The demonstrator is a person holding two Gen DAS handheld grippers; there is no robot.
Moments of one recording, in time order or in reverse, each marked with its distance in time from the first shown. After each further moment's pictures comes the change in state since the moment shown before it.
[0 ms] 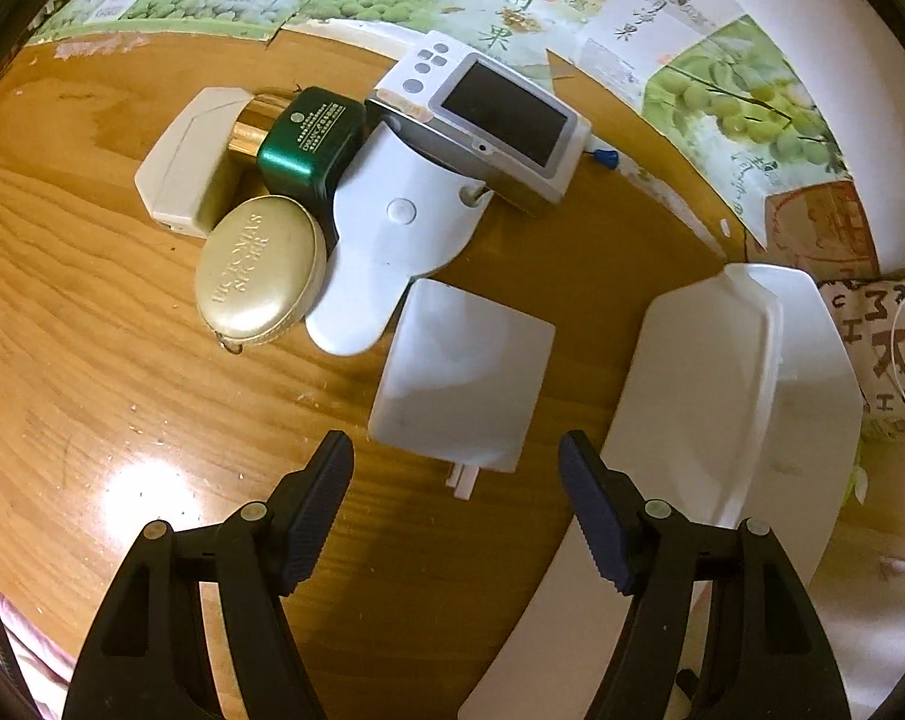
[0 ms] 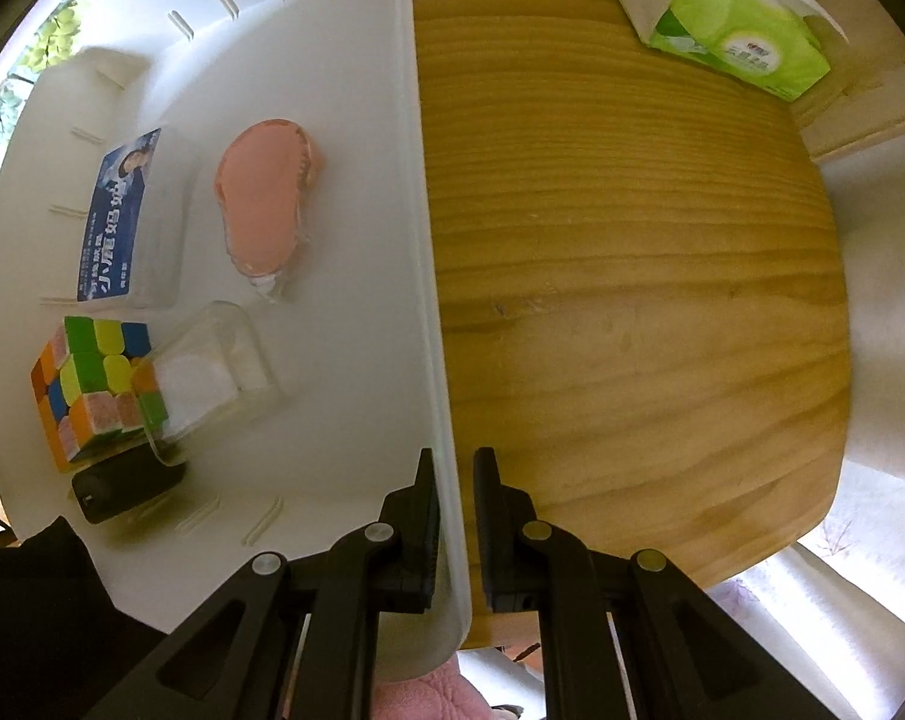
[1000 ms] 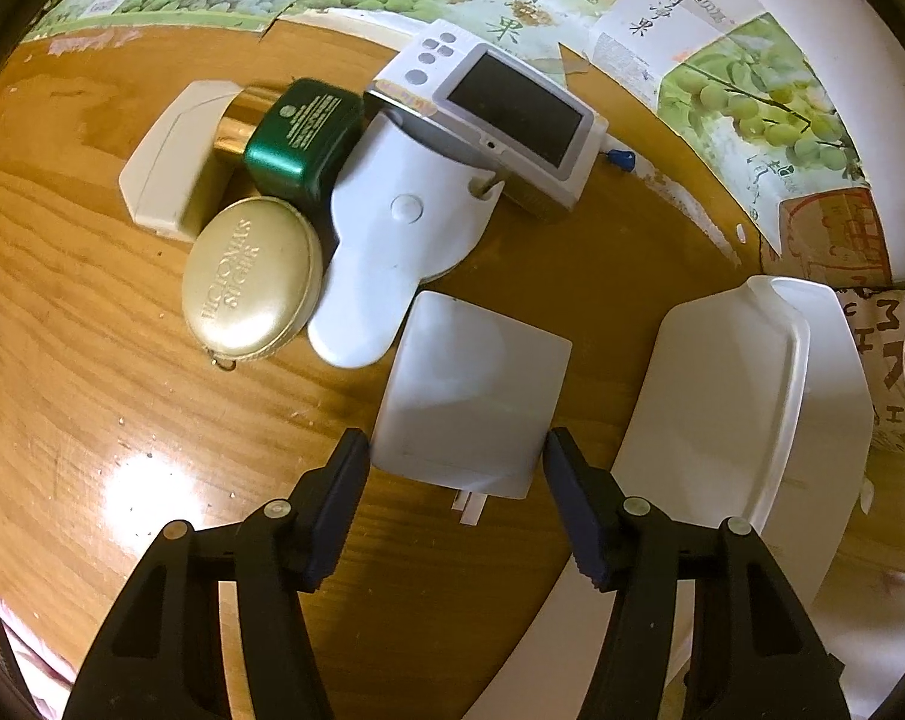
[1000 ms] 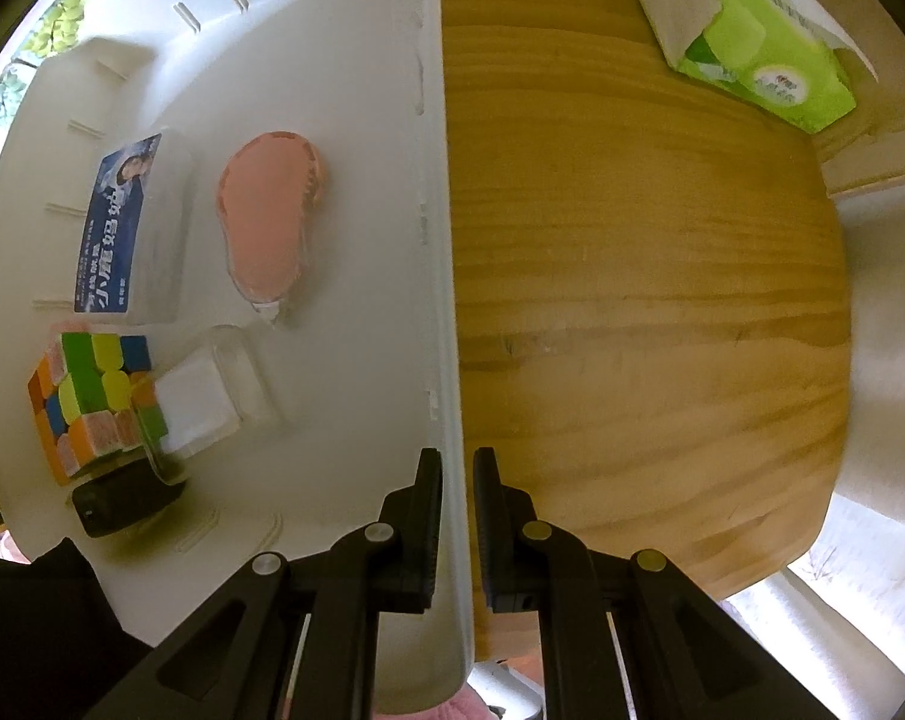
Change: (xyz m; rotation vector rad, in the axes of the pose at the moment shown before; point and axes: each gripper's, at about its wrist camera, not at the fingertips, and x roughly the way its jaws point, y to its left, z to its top) left arm 0.012 0.004 0.009 -0.001 0.009 0.009; right arm 0.005 0.008 0.007 -0.048 0.009 -0.011
